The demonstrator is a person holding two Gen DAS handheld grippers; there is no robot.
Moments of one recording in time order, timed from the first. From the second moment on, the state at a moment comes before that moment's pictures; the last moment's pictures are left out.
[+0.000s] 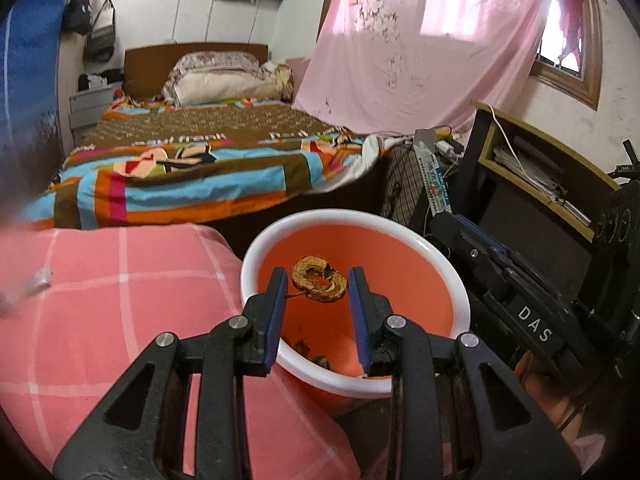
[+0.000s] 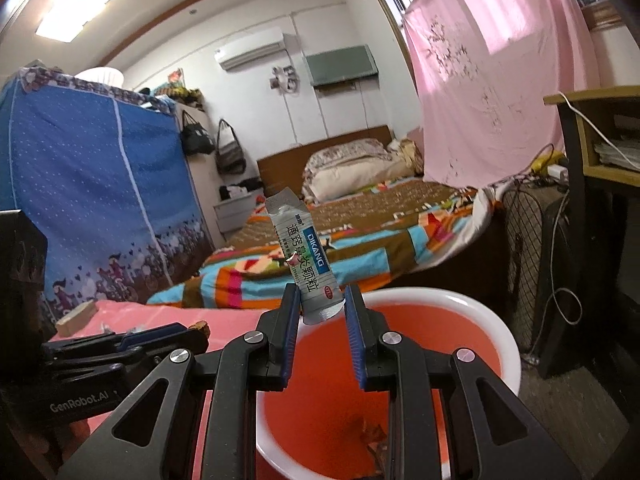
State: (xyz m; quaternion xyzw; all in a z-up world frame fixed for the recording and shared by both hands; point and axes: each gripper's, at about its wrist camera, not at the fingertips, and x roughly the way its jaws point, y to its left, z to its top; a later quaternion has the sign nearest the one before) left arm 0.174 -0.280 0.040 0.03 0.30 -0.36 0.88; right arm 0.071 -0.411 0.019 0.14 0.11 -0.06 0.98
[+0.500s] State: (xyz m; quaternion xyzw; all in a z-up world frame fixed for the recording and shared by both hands) left arm 0.187 -0.294 0.026 0.01 0.36 -0.36 0.86; right arm 0.078 -0.424 0.007 0.17 0.16 -0.07 0.97
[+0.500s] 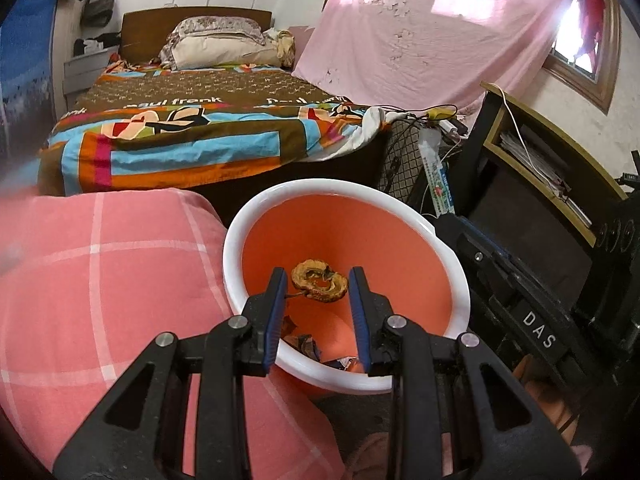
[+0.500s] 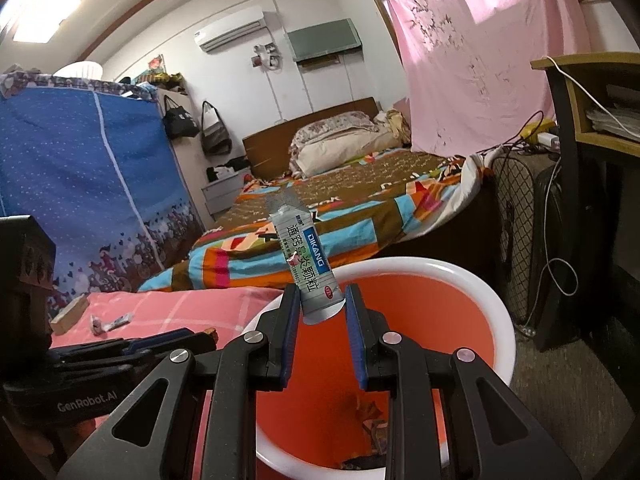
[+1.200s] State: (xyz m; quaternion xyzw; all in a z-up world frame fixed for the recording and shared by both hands) left arm 0.196 -0.275 0.033 -0.01 0.35 -0.34 0.87; right arm 0.078 -0.426 0.009 0.17 0.16 -0.08 0.97
